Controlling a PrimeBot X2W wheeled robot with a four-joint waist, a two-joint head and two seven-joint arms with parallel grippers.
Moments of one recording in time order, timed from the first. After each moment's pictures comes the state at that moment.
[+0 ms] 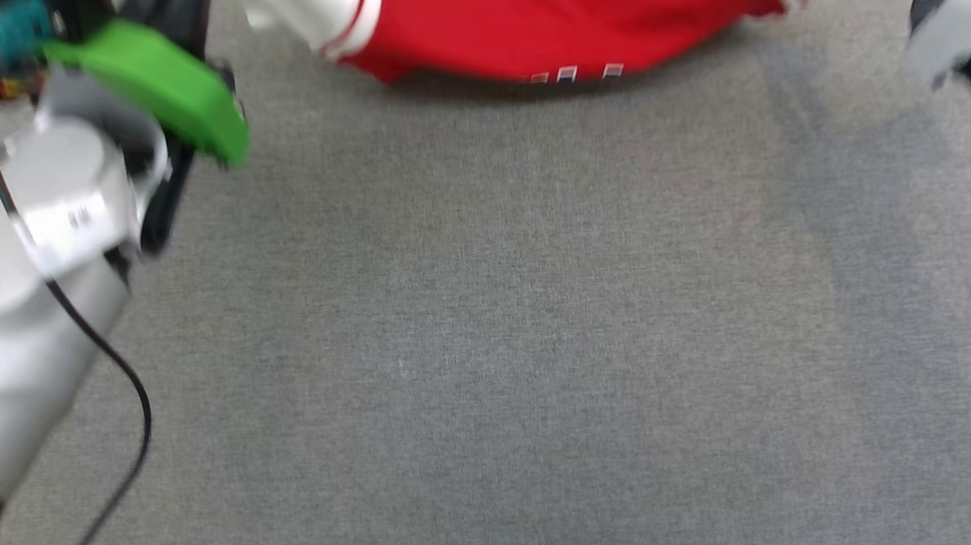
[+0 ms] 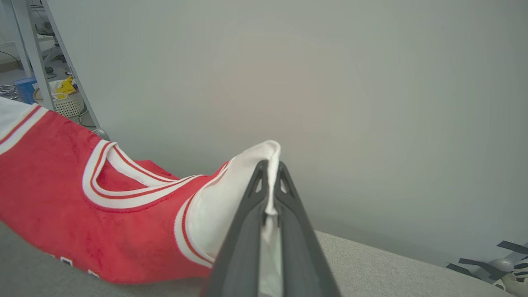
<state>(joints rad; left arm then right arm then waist) -1.10 0.63 -0.90 0.42 -0.92 0.09 -0.26 -1.13 -0.55 0.72 0.70 0.80 0.13 -0.25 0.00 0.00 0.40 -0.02</state>
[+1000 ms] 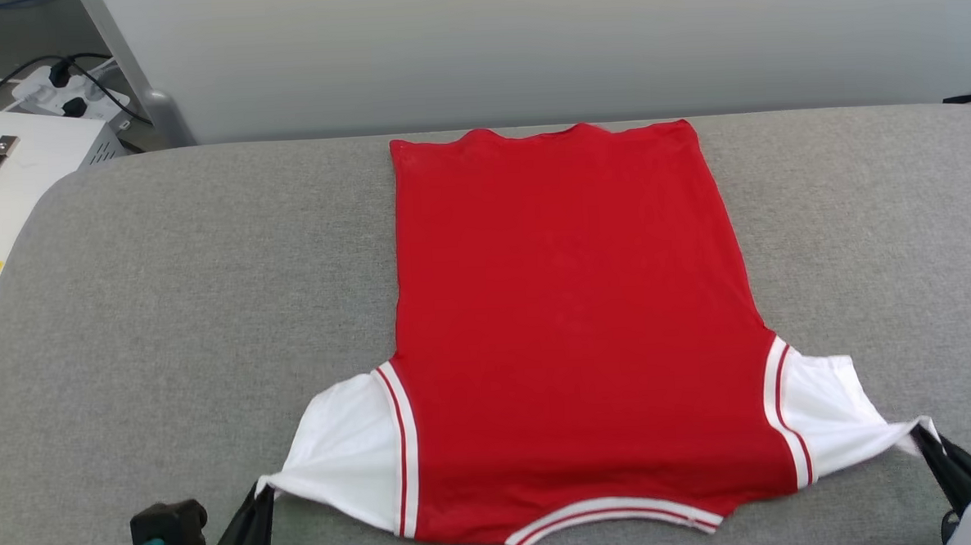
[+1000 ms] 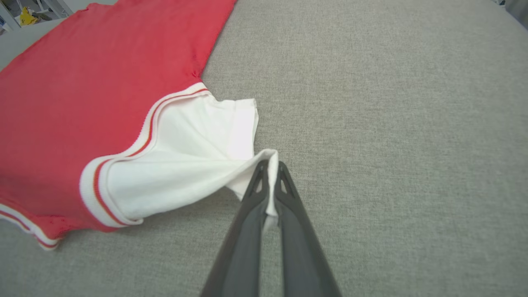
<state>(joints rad) -0.04 0.51 -0.53 0.31 -0.83 0.15 -0.26 -0.13 -0.68 0.53 0.49 0.89 0.13 -0.24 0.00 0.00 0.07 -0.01</state>
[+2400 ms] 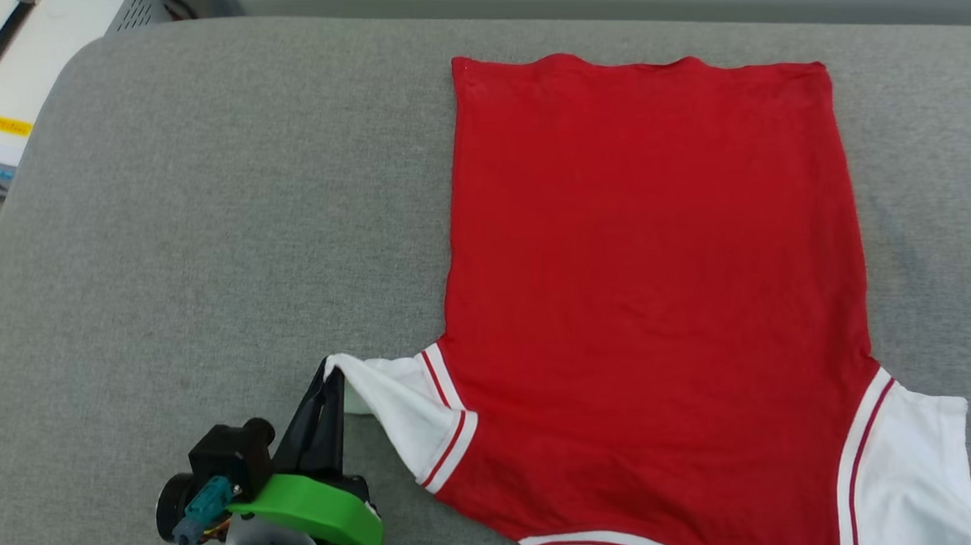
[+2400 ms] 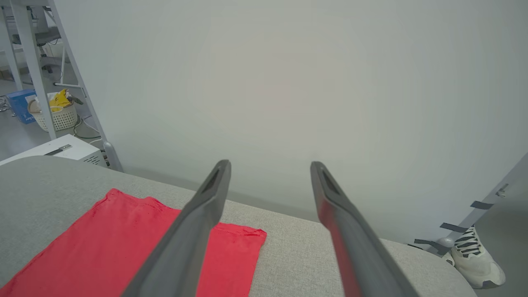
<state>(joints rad) -0.06 0.31 -0.38 0.09 -0.51 0.11 -0.26 -0.55 -0.52 -0.05 -0.07 0.47 0.13 0.33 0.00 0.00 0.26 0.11</state>
